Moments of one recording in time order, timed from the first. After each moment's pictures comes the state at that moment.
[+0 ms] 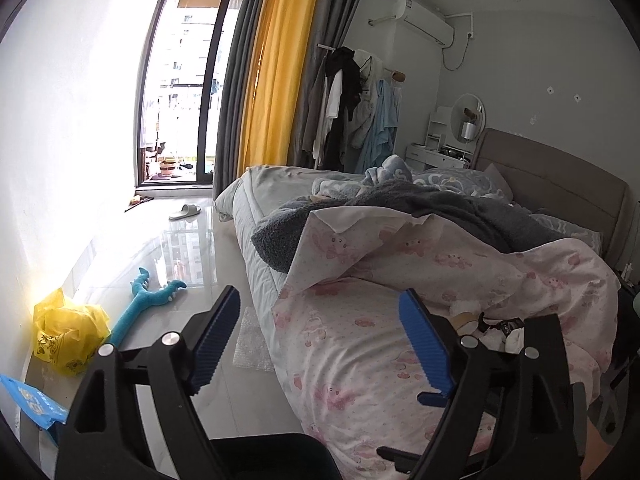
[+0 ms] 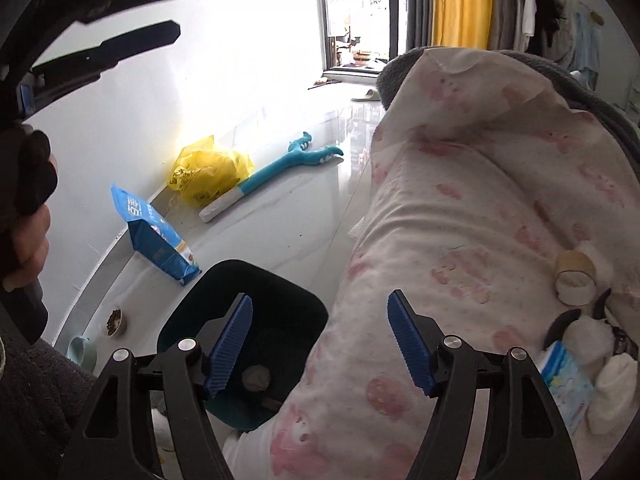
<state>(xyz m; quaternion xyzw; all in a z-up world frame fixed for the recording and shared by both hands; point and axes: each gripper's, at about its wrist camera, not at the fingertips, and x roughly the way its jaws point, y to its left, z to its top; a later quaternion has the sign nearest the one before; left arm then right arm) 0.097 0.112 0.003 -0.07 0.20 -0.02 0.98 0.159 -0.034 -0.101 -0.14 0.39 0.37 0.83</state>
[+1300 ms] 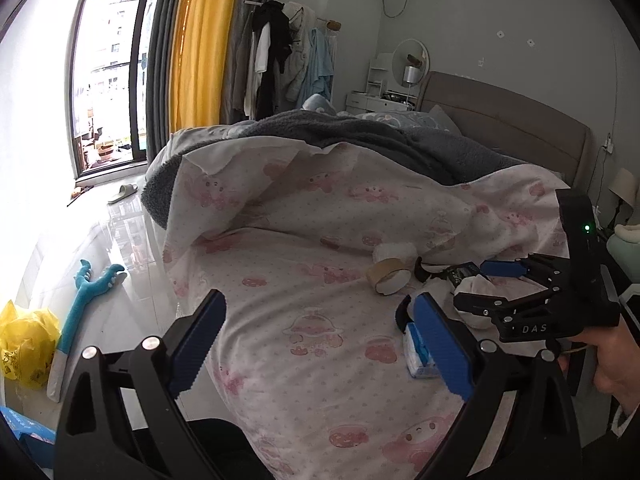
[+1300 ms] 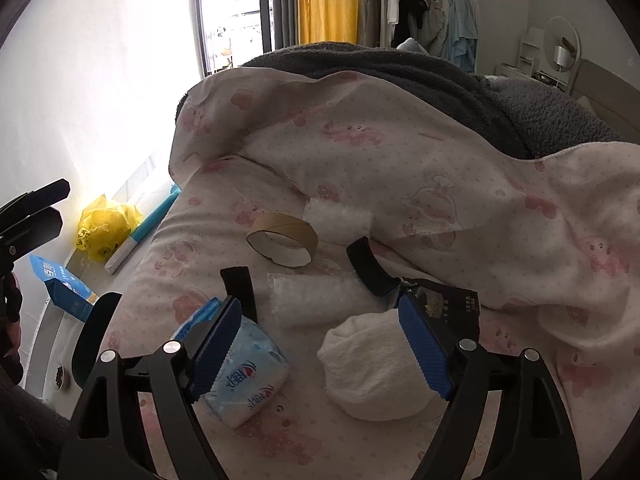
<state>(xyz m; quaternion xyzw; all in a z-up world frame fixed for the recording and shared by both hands) 0.139 0.001 -0.044 -0.02 0.27 -0.13 0.95 0.226 -0.232 -0.086 -0.08 0.38 0.20 0.90</state>
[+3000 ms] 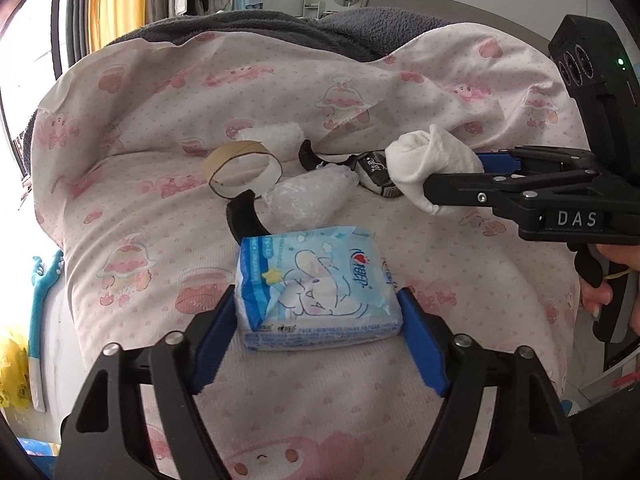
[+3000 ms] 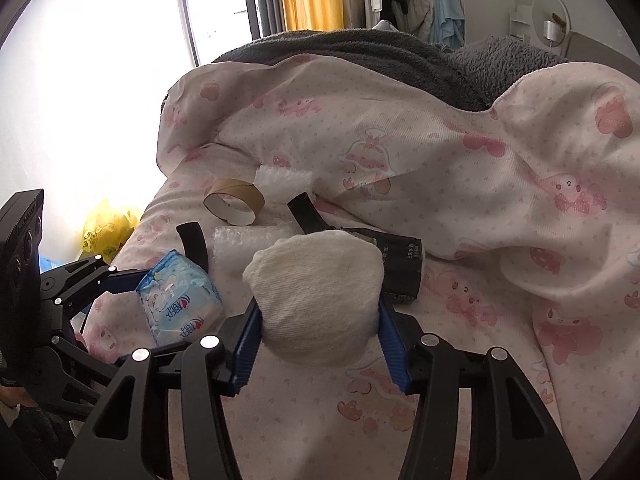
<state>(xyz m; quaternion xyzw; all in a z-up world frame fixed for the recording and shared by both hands) 0.163 -0.118 -0.122 0.05 0.38 -0.22 0.90 0.218 -0.297 -0.095 -0.04 0.39 0.21 0.89</state>
